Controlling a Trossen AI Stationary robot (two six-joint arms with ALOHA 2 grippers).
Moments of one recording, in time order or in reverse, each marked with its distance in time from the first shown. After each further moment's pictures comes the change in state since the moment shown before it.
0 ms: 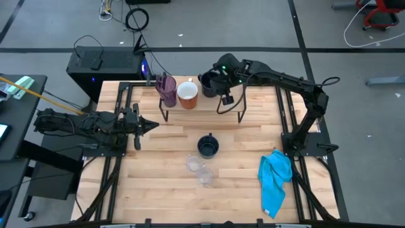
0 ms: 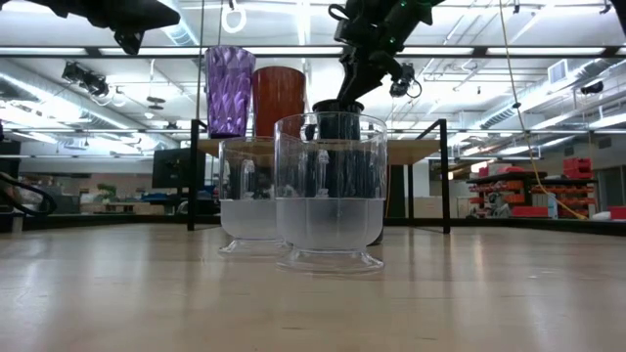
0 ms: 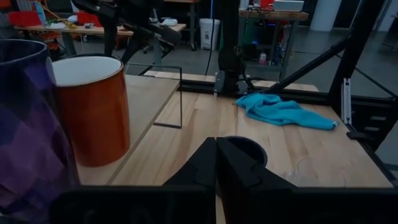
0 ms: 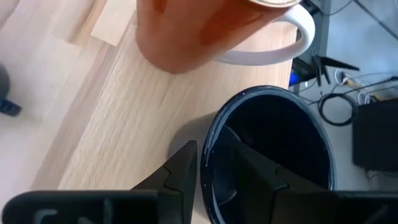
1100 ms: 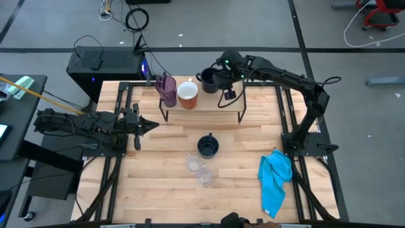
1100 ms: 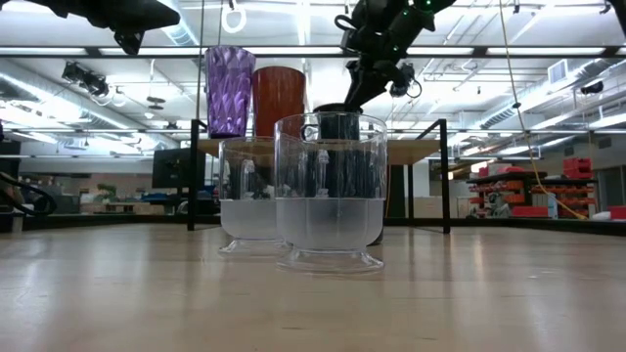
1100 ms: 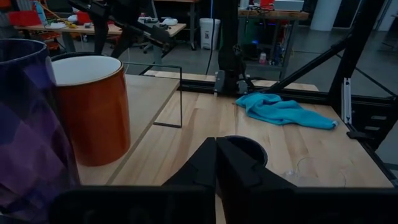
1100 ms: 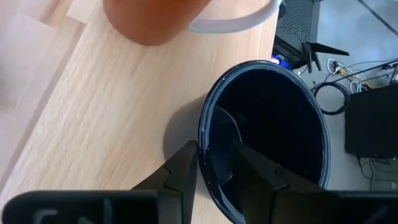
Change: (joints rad) left arm 0.000 0.000 0.000 -0.001 0.000 0.000; right arm -0.073 0.000 0.000 0.000 -0.008 -0.037
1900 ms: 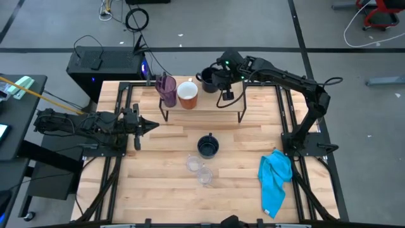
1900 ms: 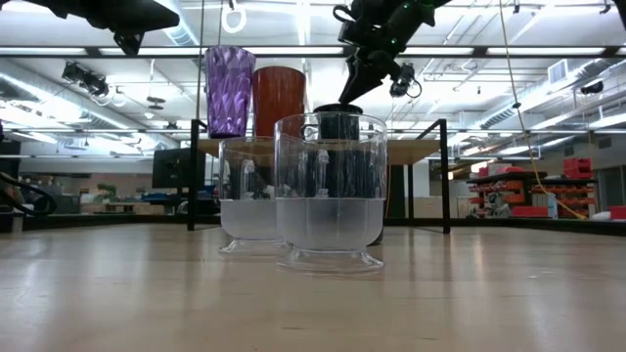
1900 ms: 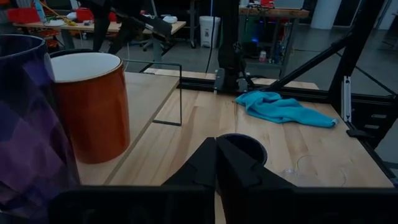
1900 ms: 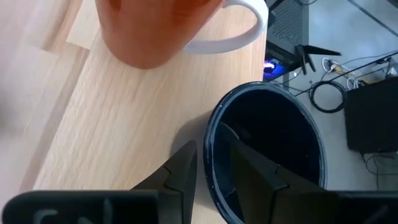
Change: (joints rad) left arm 0.000 0.000 0.000 -0.008 0.002 -0.007; right arm 0.029 -0.015 0.000 0.027 0.008 0.093
